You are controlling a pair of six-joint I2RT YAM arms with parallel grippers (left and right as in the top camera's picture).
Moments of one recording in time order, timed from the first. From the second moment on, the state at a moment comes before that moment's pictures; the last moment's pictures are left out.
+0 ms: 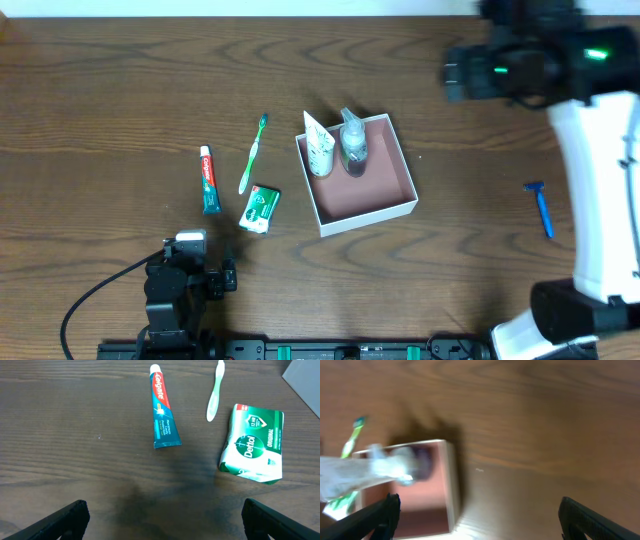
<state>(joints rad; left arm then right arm) 0.02 0.03 0.17 -0.75 -0.04 0.04 0.12 1.72 2.12 -1.41 -0.02 0.11</state>
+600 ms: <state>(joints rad) 0.02 0.03 0.17 -0.75 -0.04 0.04 -0.24 1.76 1.83 -1.27 0.01 0.21</state>
